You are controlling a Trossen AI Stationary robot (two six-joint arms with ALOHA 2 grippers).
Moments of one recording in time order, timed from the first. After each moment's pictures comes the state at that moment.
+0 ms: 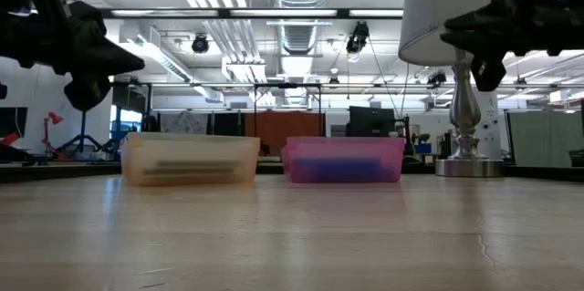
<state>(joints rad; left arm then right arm) 0.01 0.07 0.10 -0.24 -0.17 -0.60 -0.10 0.26 0.07 0.24 0.00 0.58</state>
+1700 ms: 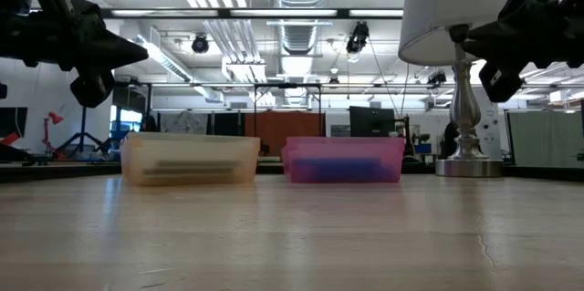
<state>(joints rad) 0.01 0.04 0.06 -0.13 -0.17 -0.60 0.05 0.13 0.01 0.10 0.02 0.54</state>
